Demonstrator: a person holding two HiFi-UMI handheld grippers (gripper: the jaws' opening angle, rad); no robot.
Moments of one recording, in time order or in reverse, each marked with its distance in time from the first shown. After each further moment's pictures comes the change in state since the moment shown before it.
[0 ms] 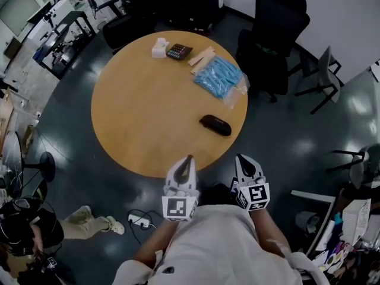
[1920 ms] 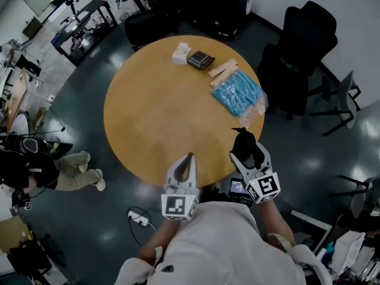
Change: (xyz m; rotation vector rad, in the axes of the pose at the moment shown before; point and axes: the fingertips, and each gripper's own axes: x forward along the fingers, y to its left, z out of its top) left arm 0.062 0.061 0.028 -0.043 -0.002 0.145; right arm 0.115 -0.016 0.081 -0.013 -0.144 0.285
